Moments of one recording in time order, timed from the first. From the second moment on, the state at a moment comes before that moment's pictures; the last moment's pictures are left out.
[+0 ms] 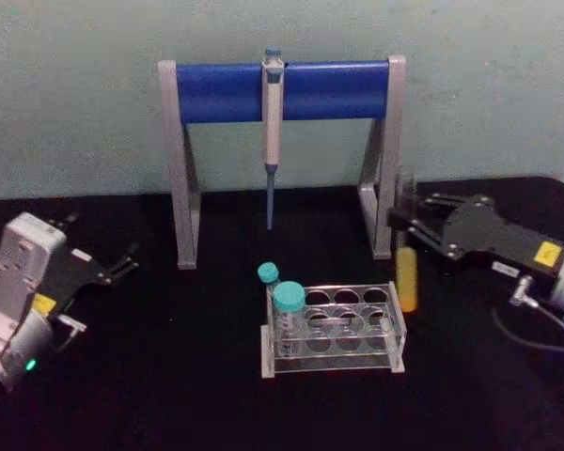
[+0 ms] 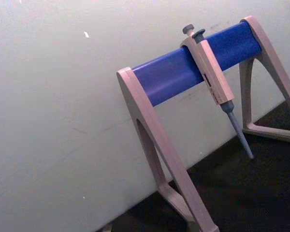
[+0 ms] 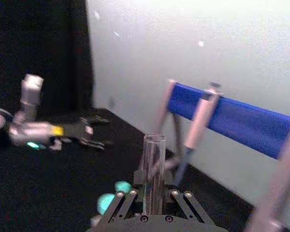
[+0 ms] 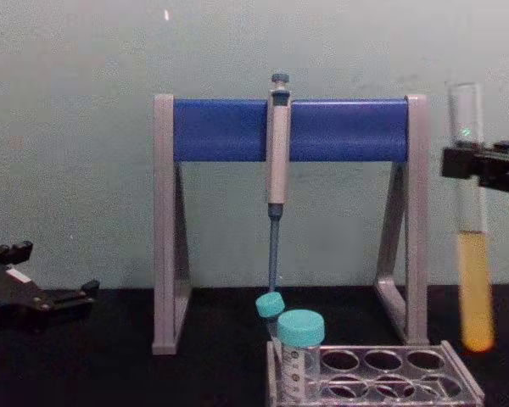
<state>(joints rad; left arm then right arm) -0.20 0.60 0.45 -1.41 -0.25 -0.12 0.03 0.17 0.69 -0.29 -1.74 0.63 0.08 0.62</state>
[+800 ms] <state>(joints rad) -0.20 0.60 0.45 -1.41 -0.25 -0.12 0.03 0.21 0.52 -0.34 -1.62 0.33 -0.12 0.39</state>
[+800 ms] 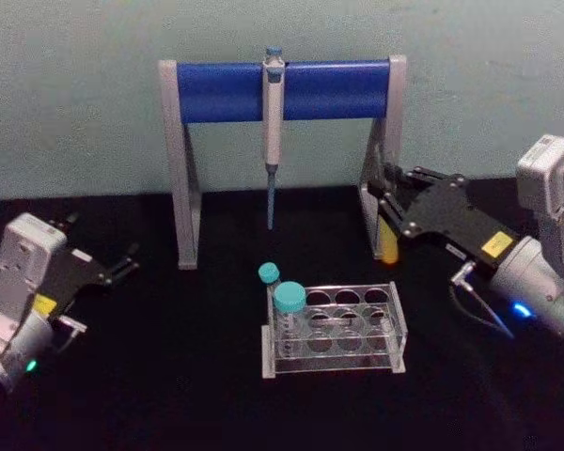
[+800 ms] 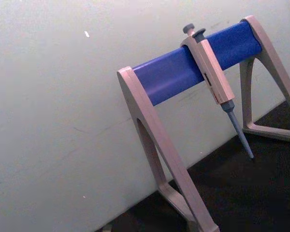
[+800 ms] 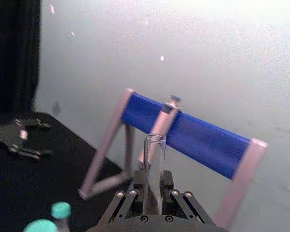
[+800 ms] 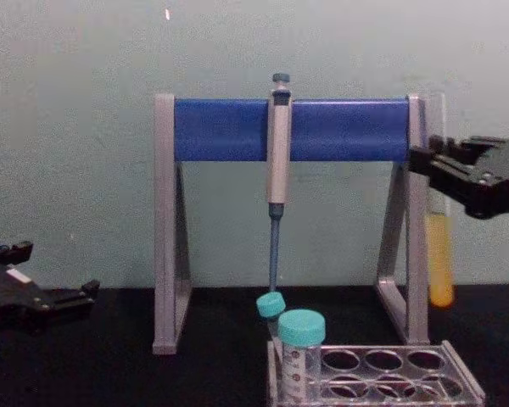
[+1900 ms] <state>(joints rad) -0.20 0.60 0.45 -1.41 -0.25 -0.12 0.03 0.15 0.74 -0.31 -1.75 0.55 0.00 0.58</state>
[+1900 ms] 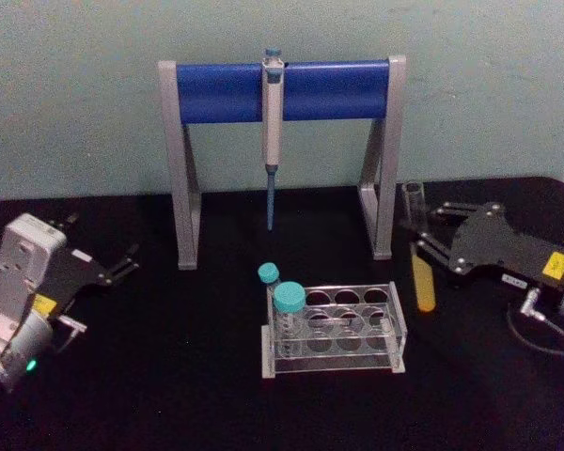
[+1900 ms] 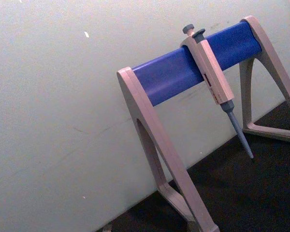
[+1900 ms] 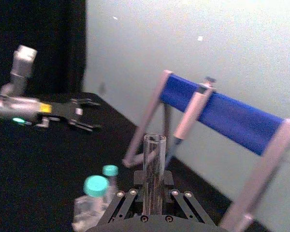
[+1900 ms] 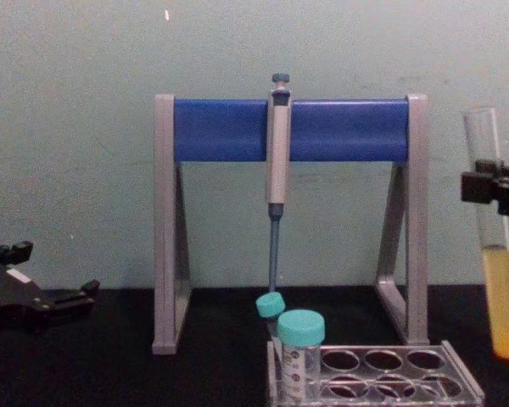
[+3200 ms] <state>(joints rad) -0.20 0.60 0.45 -1.41 -0.25 -0.12 0.03 0.24 0.58 -0.37 -1.60 0.65 -0.10 0.73</state>
